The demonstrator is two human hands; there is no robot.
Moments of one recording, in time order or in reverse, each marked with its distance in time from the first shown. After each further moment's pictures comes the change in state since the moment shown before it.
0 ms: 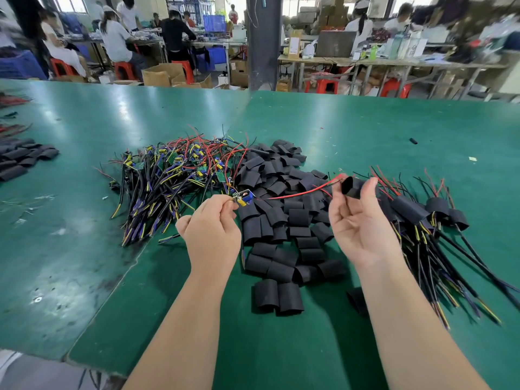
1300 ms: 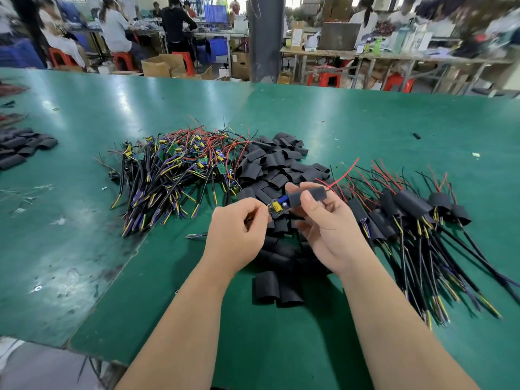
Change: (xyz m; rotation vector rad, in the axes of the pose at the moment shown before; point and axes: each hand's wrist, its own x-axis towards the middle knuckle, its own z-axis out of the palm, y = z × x) left_hand -0.008 0.012 -0.005 -0.307 -0.410 0.169; right_hand -0.009 0.035 0.000 -0.631 -0.230 0.055
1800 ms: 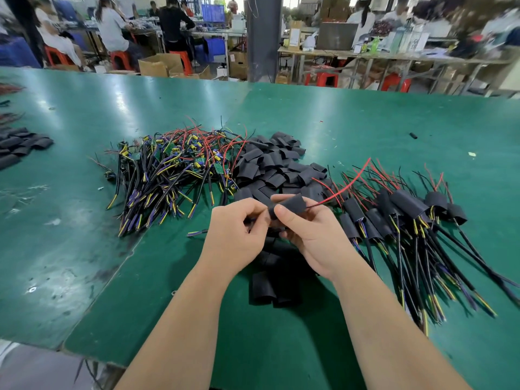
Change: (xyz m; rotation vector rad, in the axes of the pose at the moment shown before) left_hand 0.000 0.000 0.003 -0.008 0.040 0.082; right_hand -0.008 0.004 0.010 -0.139 -0.084 0.047
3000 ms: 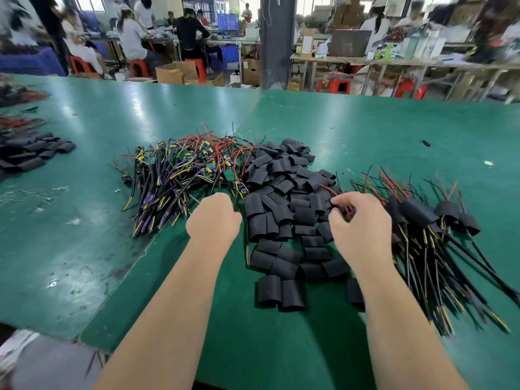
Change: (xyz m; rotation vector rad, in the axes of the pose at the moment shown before) left_hand 0.042 -0.031 -0.015 0.707 -0.118 -0.600; right_hand 0.004 -0.018 -0.038 -1.166 0.562 -0.290
